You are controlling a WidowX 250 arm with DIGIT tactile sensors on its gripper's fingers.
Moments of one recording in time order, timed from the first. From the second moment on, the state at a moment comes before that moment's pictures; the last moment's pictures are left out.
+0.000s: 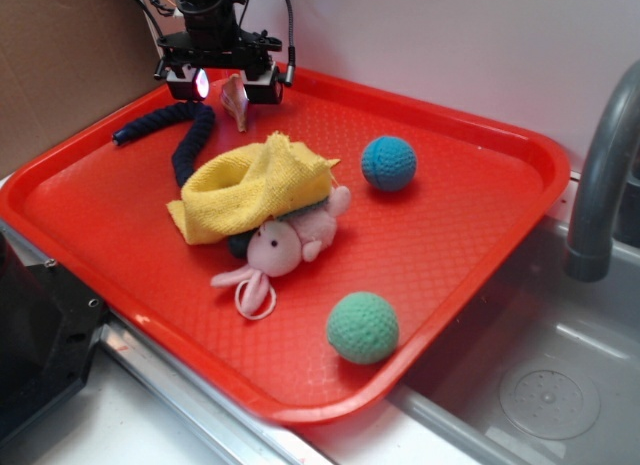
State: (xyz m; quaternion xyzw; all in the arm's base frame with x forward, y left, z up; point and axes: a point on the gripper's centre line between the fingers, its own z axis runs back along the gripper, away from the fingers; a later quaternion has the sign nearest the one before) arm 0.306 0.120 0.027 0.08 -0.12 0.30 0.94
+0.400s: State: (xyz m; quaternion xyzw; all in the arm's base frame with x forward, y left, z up) arm 0.306 0.110 0.022 0.06 -0.12 0.26 0.95
